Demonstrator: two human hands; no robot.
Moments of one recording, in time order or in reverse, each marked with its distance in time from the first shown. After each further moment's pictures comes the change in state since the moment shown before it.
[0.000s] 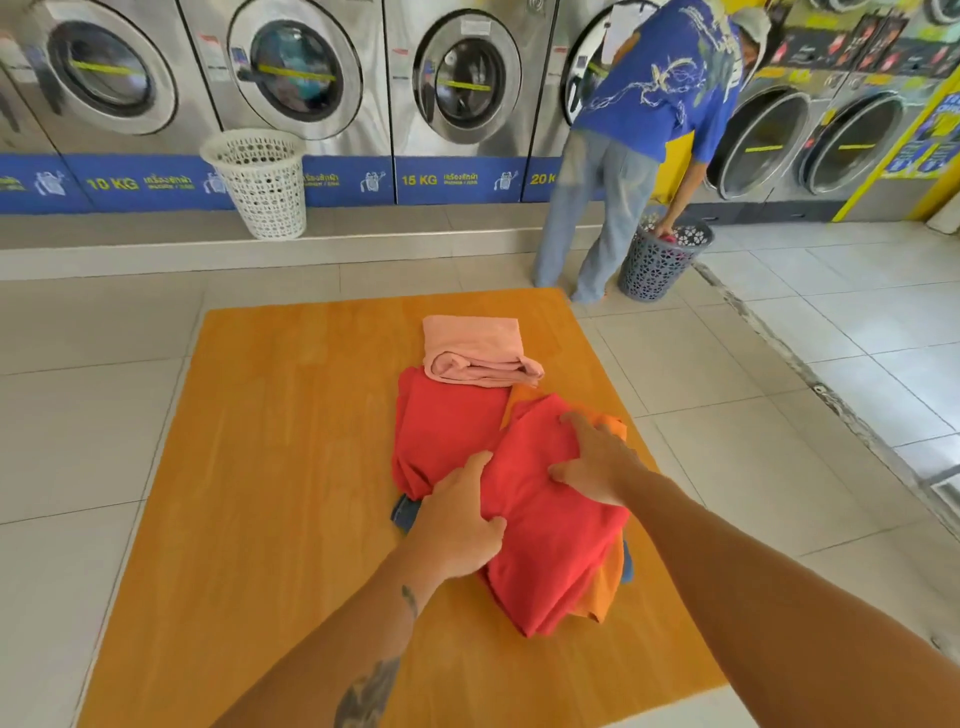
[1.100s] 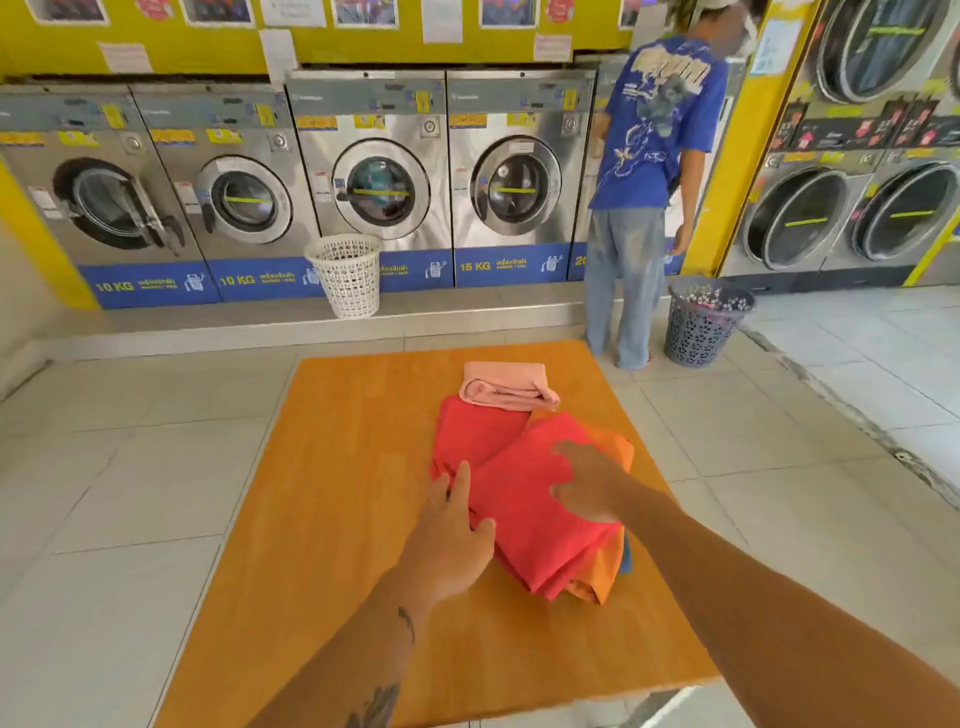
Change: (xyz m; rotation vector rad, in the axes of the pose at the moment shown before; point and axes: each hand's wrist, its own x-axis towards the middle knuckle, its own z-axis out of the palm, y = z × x) left_hand -0.103 0.017 0.004 -0.047 0.225 -0.059; right_hand -0.066 0.002 0.007 -0.082 0.027 -0.350
